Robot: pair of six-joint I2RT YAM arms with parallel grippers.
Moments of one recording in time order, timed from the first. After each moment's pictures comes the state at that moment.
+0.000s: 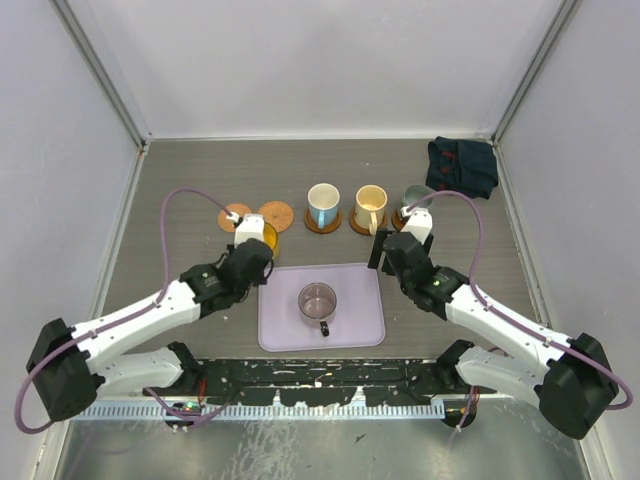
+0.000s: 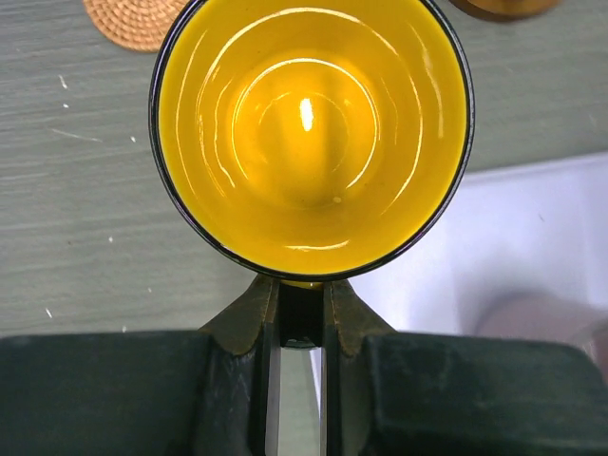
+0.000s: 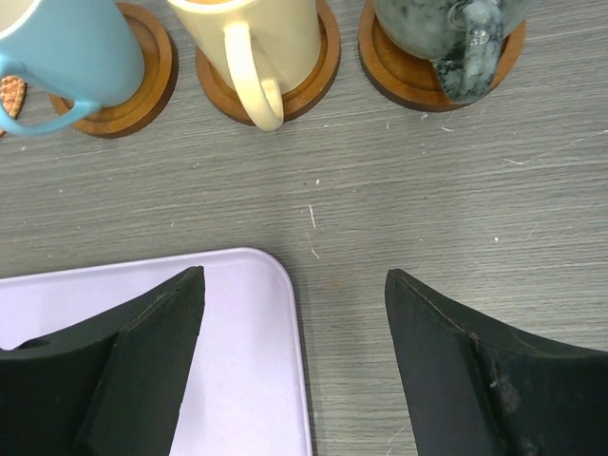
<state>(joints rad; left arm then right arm) -0.91 1.06 0.73 -0.48 -0.59 -0.55 0.69 1.01 0.61 -0.25 0.53 0.58</state>
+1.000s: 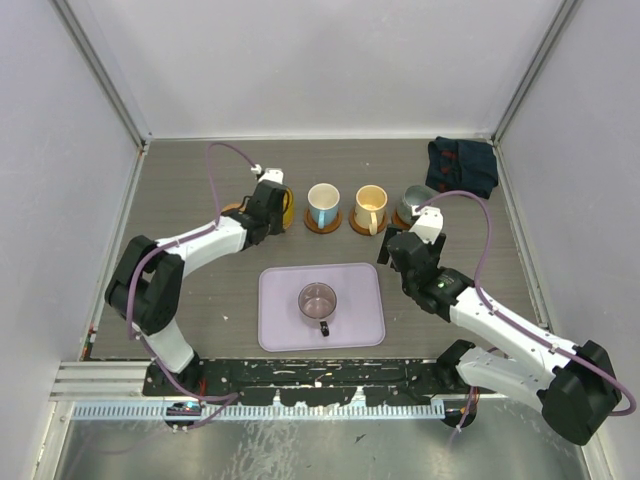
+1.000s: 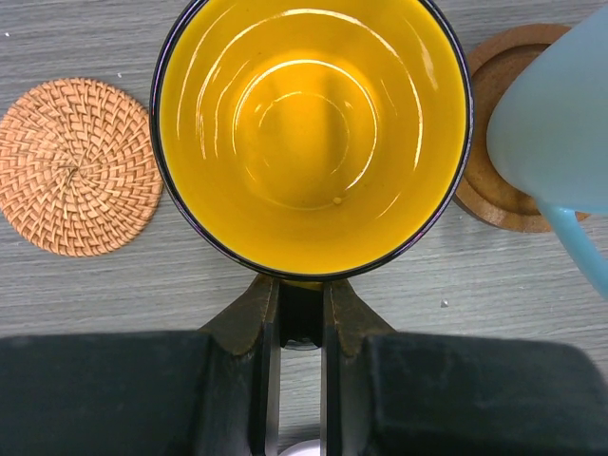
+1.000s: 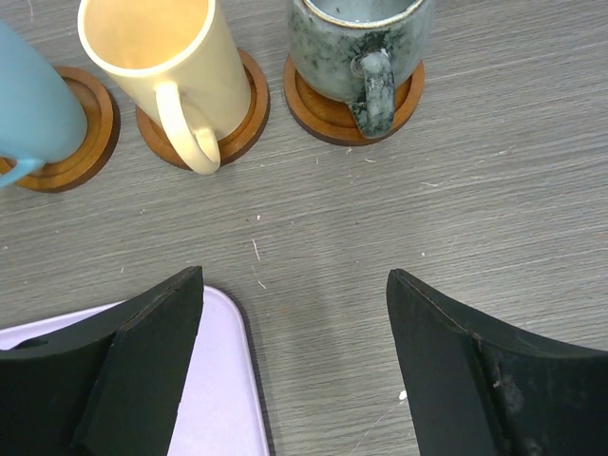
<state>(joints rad) -0.55 1.70 1.10 -0.16 -0.34 -0.34 0.68 0.97 0.61 -0.28 0.69 0.56</state>
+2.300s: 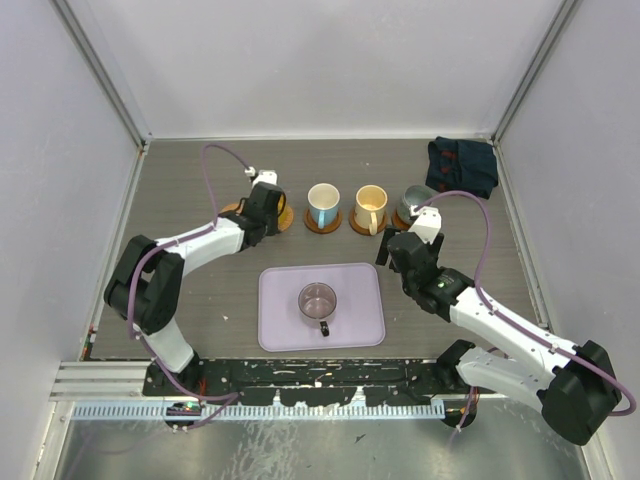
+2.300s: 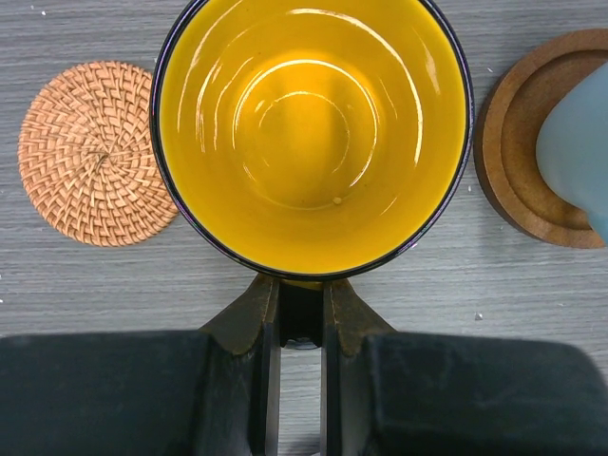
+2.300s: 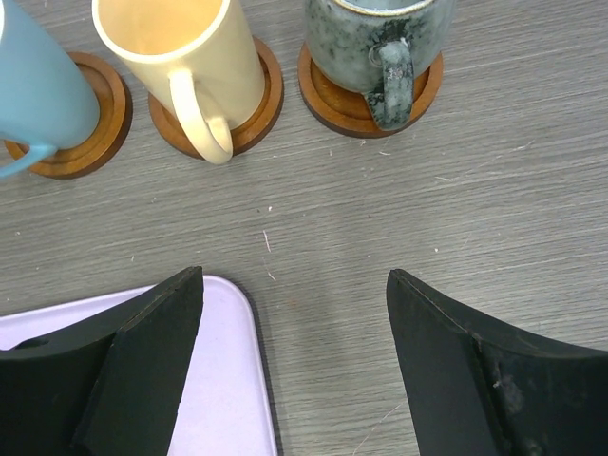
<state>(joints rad) -0.53 1.70 1.07 -0.14 -0.37 -0.36 0.68 0.97 0.61 -0.28 0.66 0.56</state>
